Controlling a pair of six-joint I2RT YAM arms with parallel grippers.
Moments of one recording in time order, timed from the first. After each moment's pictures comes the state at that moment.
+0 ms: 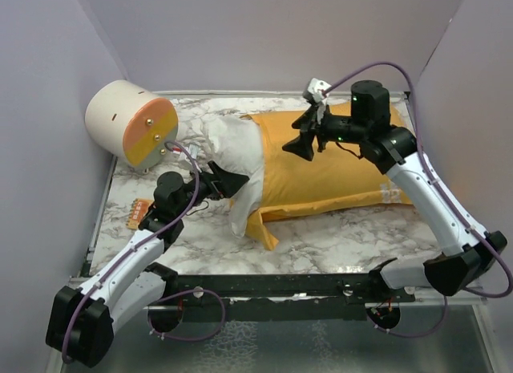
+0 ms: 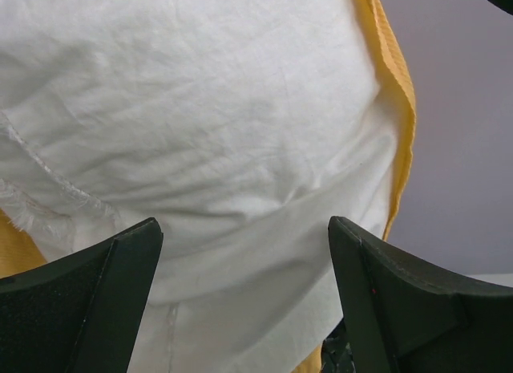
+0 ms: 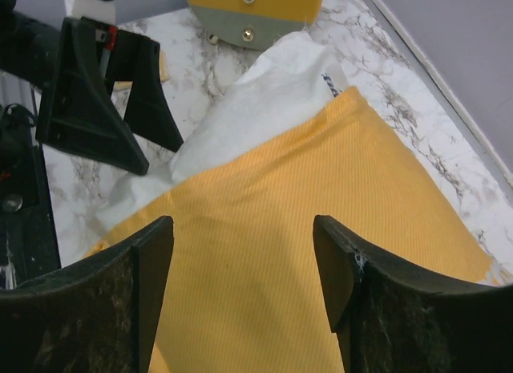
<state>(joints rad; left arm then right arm) -0.41 0.89 0.44 0.36 0.37 -0.83 0.53 1.38 1.53 -0.52 -0.61 -0.29</state>
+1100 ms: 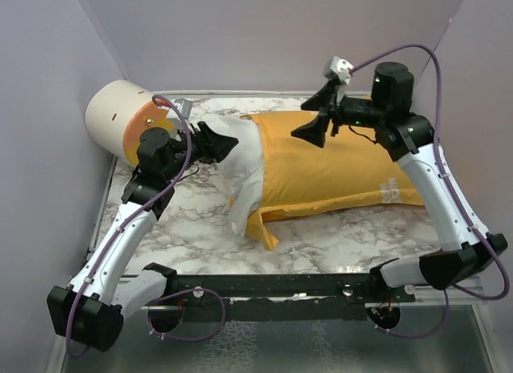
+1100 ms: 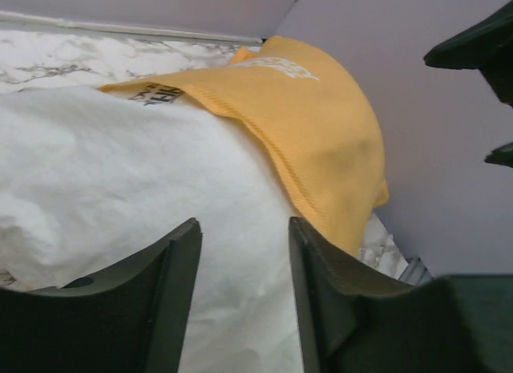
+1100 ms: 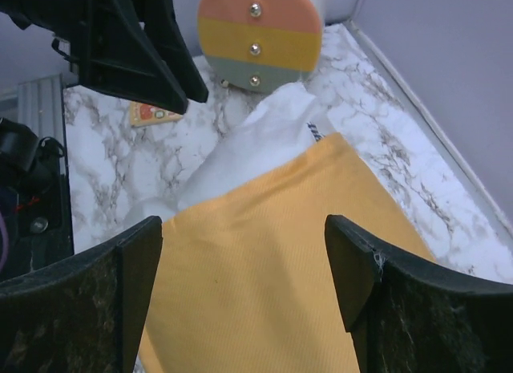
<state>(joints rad) -0.34 1.00 0.95 -0.02 0.42 -0.59 0.32 1.34 1.56 -0.49 -0.89 -0.23</state>
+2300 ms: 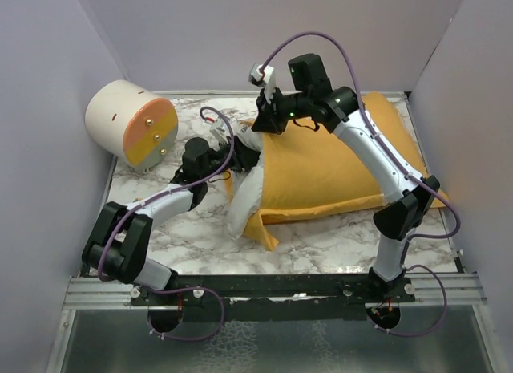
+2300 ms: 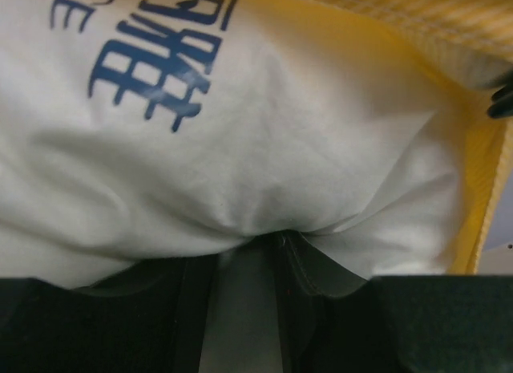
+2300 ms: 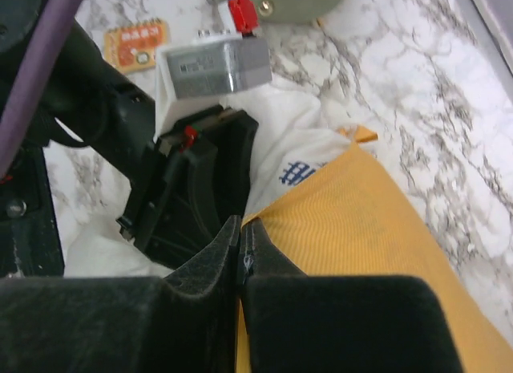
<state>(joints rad) -0.42 1.45 0.73 0.63 0.59 -0.82 0.64 1.85 2.07 -0.82 -0.55 -0.30</state>
